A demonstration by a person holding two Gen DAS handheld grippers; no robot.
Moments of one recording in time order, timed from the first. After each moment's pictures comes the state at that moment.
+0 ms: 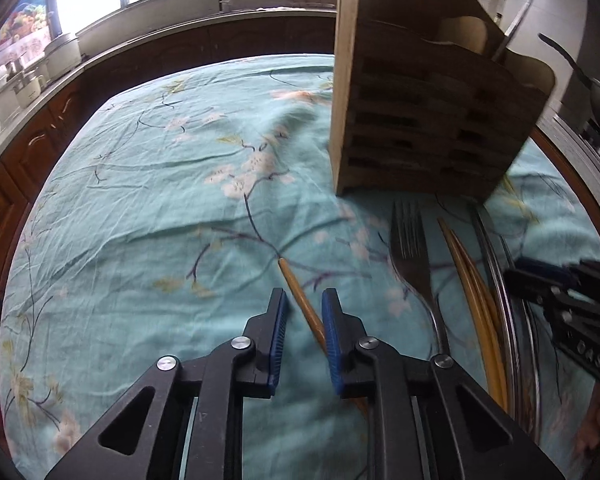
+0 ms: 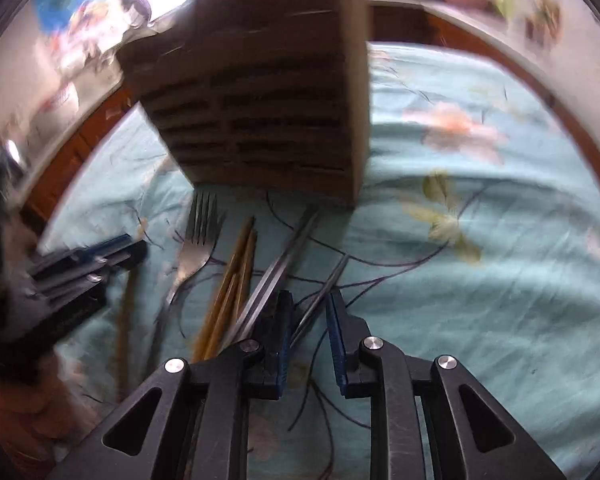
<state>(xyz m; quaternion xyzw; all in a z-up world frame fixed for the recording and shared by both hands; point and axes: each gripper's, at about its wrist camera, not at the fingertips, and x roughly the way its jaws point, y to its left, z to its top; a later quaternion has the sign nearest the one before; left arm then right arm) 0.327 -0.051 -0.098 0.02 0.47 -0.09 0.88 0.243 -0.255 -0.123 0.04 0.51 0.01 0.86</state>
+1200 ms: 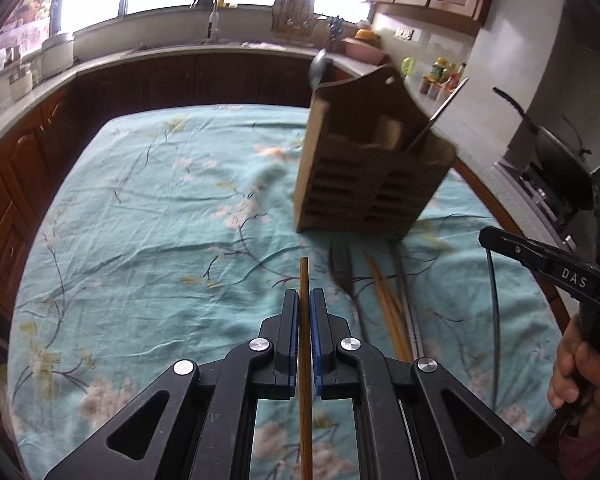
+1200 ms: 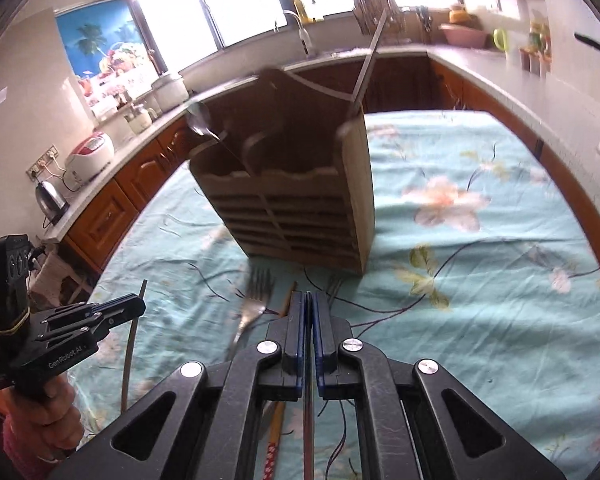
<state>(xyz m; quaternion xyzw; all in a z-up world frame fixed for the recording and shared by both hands) 0.261 -0.012 -0.015 -0.04 0.41 -0.16 0.90 0.211 -0.279 -0.040 0.11 0.41 0.05 0.90</state>
